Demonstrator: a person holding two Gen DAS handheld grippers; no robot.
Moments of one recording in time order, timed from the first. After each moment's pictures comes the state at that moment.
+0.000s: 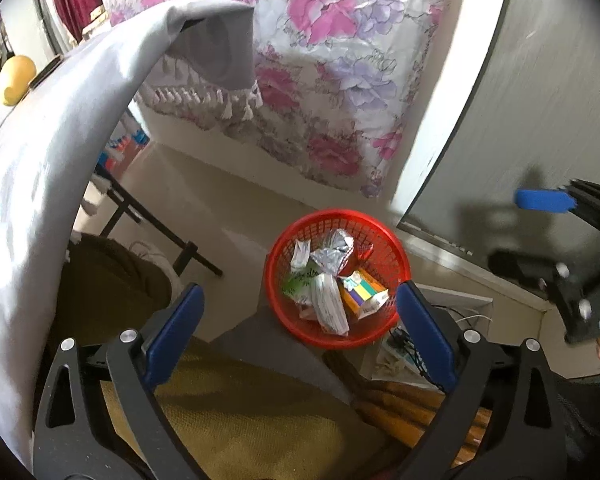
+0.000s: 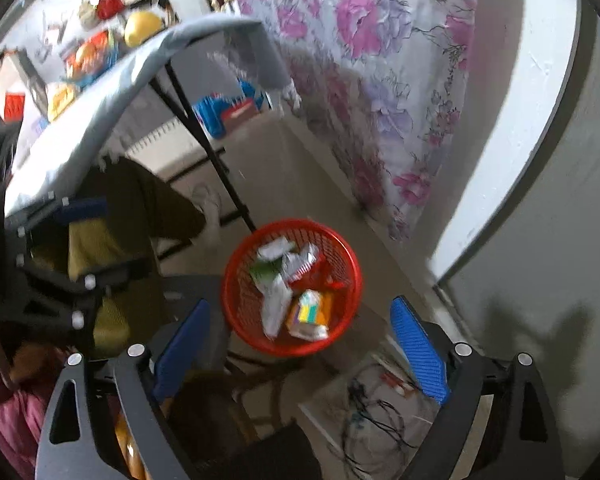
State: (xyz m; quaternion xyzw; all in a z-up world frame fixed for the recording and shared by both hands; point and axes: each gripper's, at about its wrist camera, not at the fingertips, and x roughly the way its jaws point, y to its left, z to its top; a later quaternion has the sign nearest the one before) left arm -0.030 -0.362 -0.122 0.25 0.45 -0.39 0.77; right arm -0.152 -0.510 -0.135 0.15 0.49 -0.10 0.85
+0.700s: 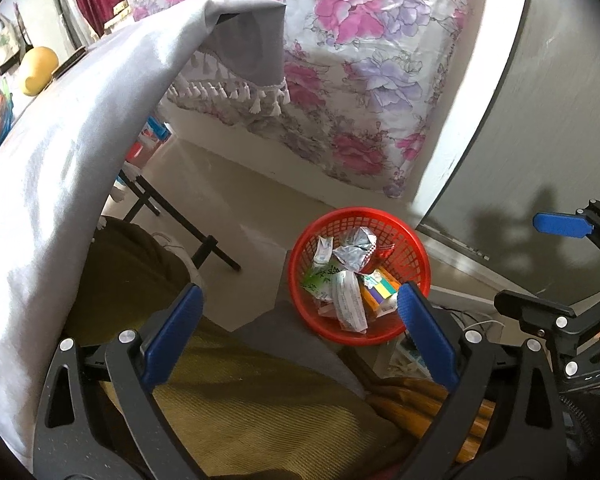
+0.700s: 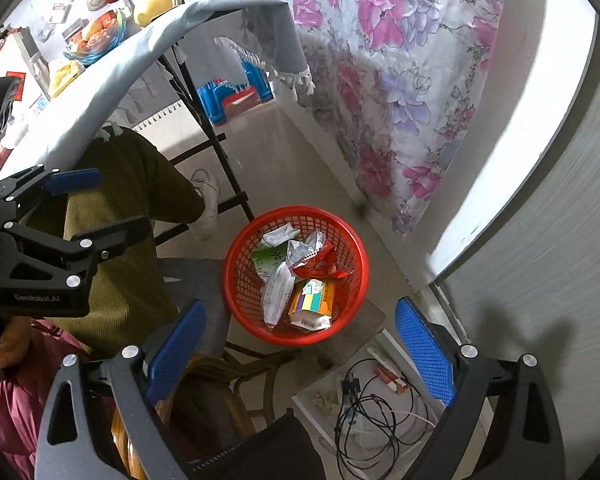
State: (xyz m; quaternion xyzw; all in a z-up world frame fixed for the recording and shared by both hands) left arm -0.027 -0.351 -0.119 0.25 0.44 -0.36 0.78; right arm -0.147 -0.488 -0.143 0.13 0.50 -0.10 0.85
